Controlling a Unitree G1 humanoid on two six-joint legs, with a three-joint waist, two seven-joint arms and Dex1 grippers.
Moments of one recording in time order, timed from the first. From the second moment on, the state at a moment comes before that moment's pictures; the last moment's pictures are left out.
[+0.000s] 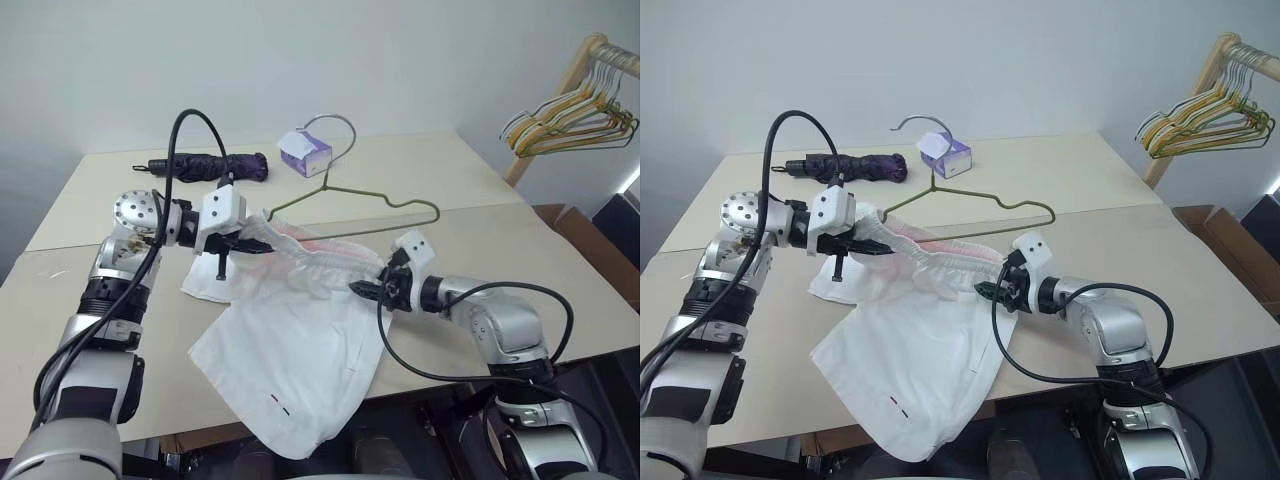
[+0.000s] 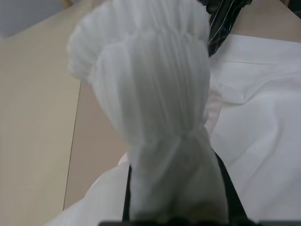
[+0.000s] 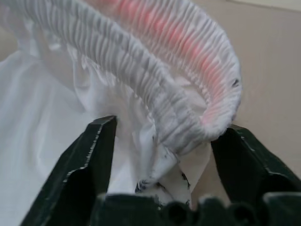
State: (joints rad) left arm -0.81 0.66 -0.14 0.49 -0.16 -0.08 -1.45; right arm -0.44 -0.40 0.07 -0.12 0.34 0.92 0.65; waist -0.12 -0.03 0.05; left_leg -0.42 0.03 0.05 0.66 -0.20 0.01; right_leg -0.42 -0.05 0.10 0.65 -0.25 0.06
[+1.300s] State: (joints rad) left arm -0.75 0.72 -0.24 0.68 0.06 -0.28 -1.31; right arm -0.41 -0.62 0.07 -0.27 0.38 0.81 0.68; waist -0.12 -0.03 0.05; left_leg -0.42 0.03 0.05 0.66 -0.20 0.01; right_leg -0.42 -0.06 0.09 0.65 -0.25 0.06
